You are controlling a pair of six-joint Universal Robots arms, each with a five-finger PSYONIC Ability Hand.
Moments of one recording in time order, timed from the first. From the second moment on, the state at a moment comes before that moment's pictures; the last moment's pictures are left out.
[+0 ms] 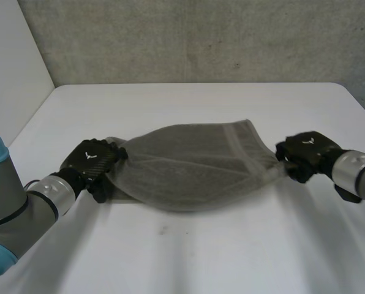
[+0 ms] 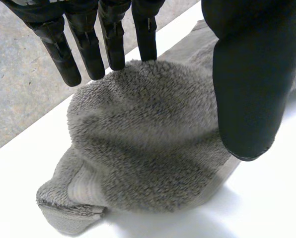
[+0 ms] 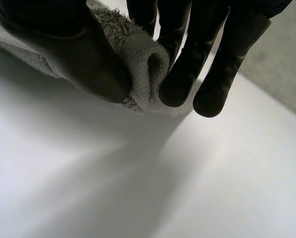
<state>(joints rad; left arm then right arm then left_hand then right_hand) 4.49 -1.88 -1.83 3.37 -1.24 3.57 1.66 -1.17 1.53 0.17 1.10 2.60 0.37 0.36 0.36 0.36 0.18 1.33 1.30 1.33 1.34 1.16</state>
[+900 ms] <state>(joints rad) 4.48 -2.30 -1.33 3.36 -1.34 3.57 1.47 -1.18 1.58 0.20 1.09 2.49 1.04 1.04 1.04 1.03 0.85 1.33 1.30 1.34 1.34 1.16</state>
